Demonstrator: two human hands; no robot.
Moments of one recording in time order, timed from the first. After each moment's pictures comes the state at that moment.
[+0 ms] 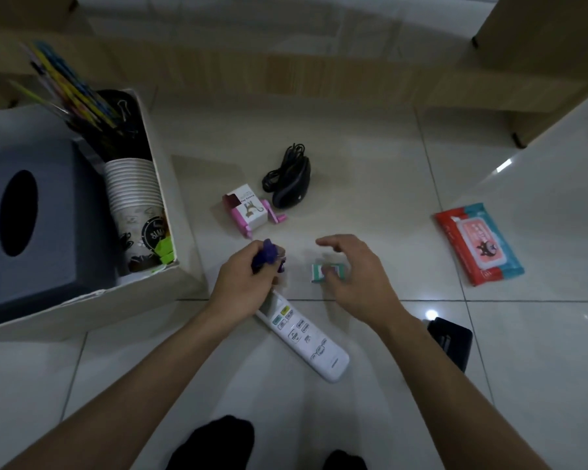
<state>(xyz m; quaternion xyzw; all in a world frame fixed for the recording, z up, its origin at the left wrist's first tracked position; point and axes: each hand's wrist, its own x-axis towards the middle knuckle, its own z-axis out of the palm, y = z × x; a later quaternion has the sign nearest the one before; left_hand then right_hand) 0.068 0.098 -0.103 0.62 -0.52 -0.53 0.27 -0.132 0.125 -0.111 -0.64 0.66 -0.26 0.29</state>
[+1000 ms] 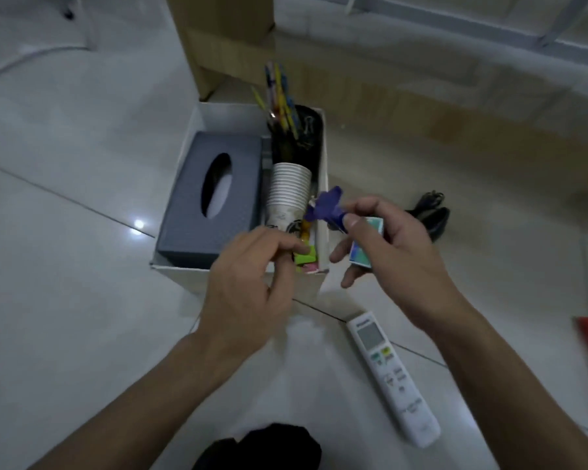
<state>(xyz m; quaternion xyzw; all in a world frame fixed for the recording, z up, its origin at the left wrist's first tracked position) 0.193 0.143 -0.015 0.61 -0.64 -0.12 0.45 0.021 0.071 0.013 -0.55 0.45 -0.36 0.61</state>
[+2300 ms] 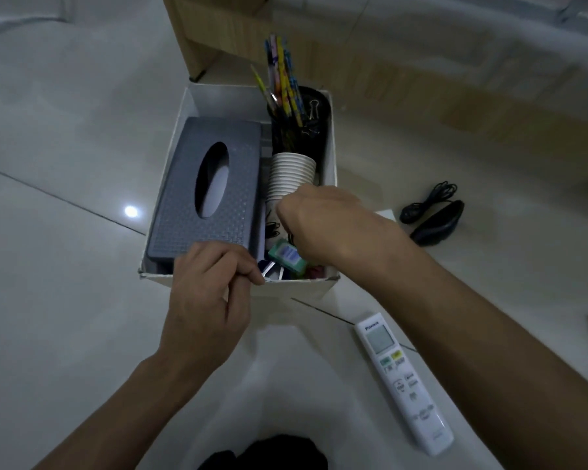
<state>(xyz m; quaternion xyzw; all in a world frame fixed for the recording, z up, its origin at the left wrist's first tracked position) 0.238 0.147 -0.052 0.63 -0.67 -0.05 0.39 0.110 0.015 0.012 -0.91 0.38 0.14 0.10</state>
